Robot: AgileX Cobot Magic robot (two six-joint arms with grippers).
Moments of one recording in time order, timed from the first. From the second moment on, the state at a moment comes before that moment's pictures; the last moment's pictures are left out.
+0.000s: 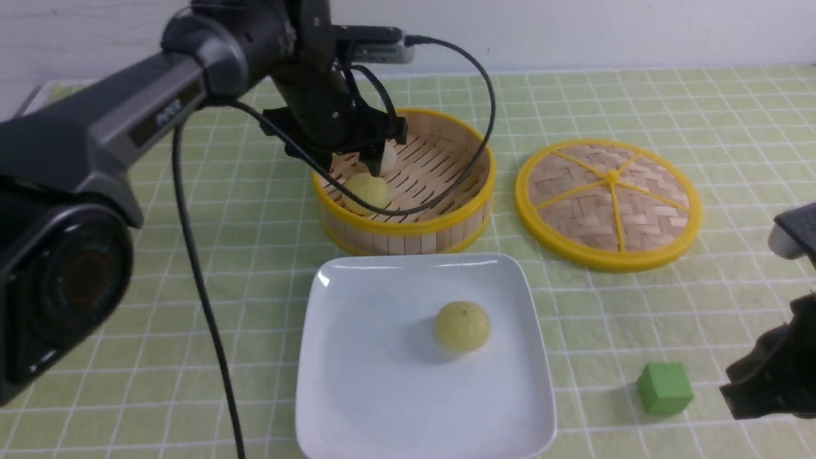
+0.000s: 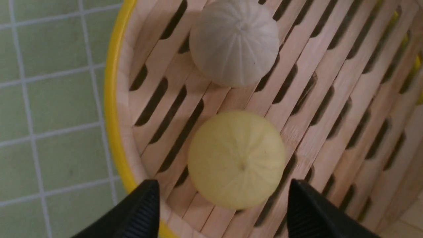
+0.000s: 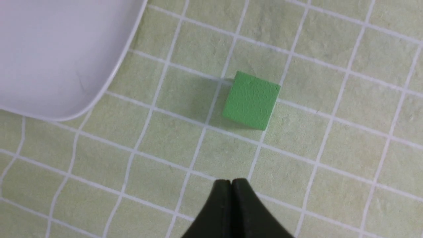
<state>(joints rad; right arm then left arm) 0.45 1.05 -0.73 0.04 0.83 0.13 -0.41 2.20 -2.02 0.02 0.97 -0.17</state>
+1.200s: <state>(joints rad) 0.45 0.97 -0.73 0.09 0.95 0.01 -0.42 1.87 -1.37 -0.27 1.03 -0.19</state>
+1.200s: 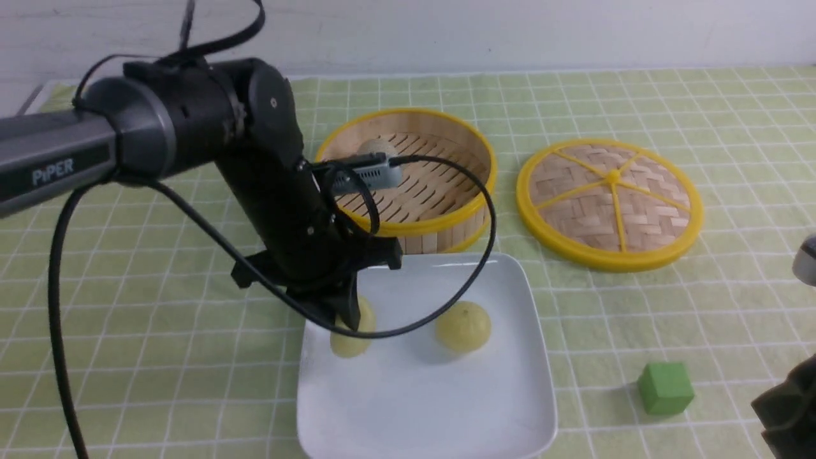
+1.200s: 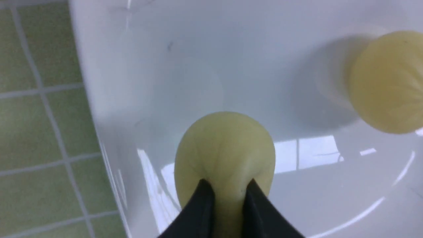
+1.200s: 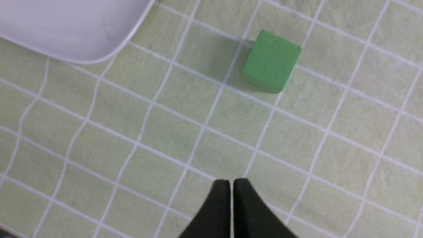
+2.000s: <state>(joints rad) 0.45 0.97 -0.73 0.09 0.94 0.01 -0.41 2.25 -2.29 -0.05 1.23 -0.34</state>
